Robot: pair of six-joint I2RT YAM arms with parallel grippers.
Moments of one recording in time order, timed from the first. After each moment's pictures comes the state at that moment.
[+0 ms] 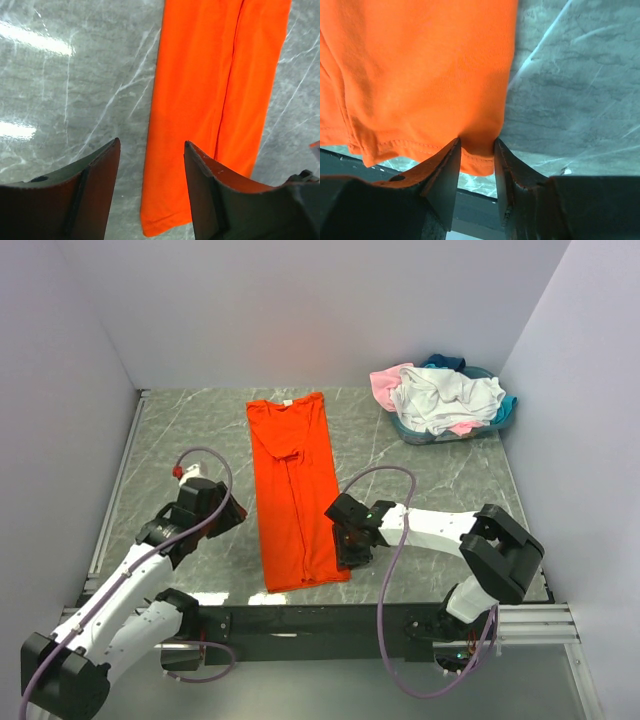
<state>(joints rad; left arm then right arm) -0.39 0.83 0.62 -0.54 -0.13 -0.81 0.91 1.55 0.83 -0.56 -0.03 0.81</state>
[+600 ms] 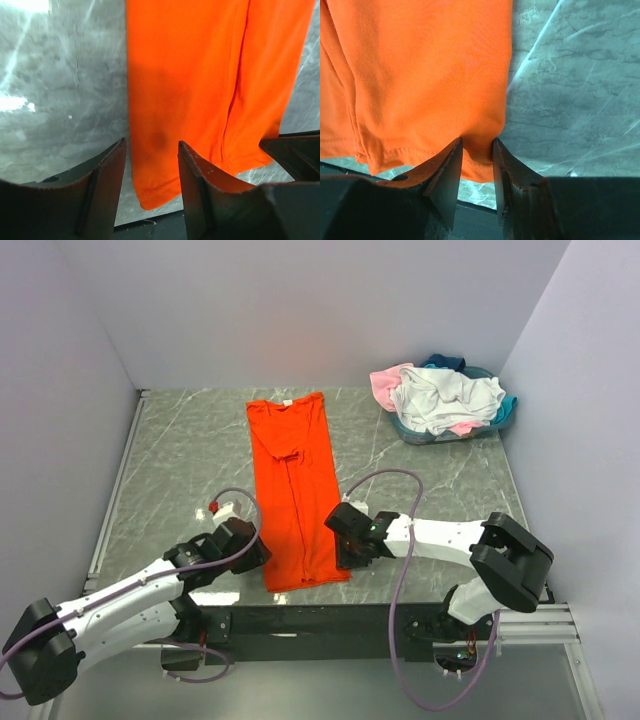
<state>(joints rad) -0.80 0.83 0.38 -0.42 -0.20 -1.05 0.97 1.49 0.76 -0.47 0.08 0.90</state>
